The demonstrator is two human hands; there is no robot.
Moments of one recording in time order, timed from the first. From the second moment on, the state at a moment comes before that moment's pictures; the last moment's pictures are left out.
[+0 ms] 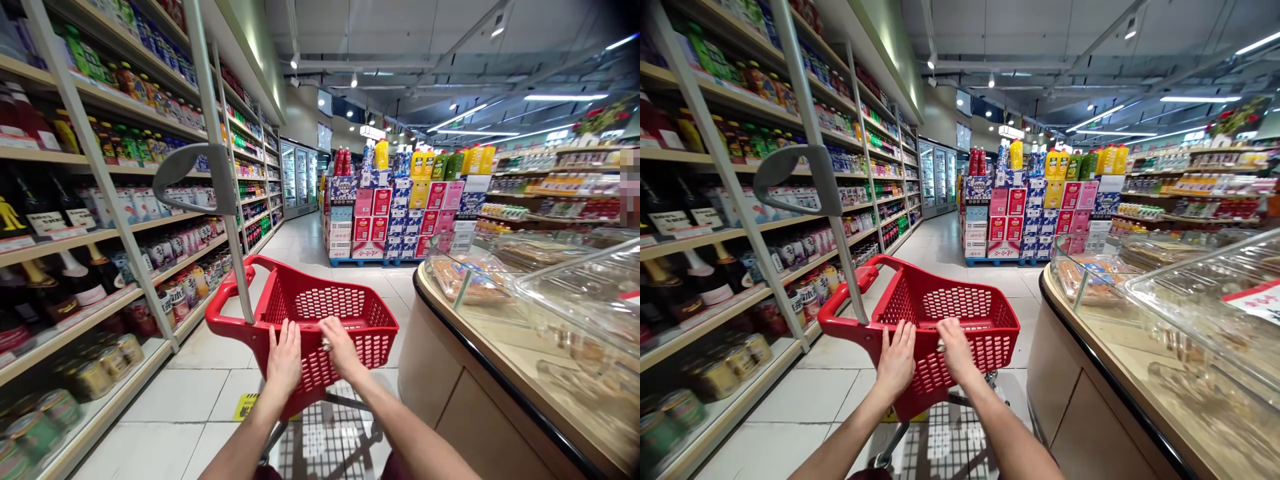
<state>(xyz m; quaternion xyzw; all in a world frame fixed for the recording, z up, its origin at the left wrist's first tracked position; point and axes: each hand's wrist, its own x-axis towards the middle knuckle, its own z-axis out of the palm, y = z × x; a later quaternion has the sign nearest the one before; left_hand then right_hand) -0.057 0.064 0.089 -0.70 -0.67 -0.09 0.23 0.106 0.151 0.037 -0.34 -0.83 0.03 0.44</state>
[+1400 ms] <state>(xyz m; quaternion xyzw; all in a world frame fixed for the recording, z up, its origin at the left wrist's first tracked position) -0.155 0.026 0.114 -0.65 -0.68 -0.22 0.26 -0.010 0.134 0.204 0.03 -0.92 -0.16 0.36</state>
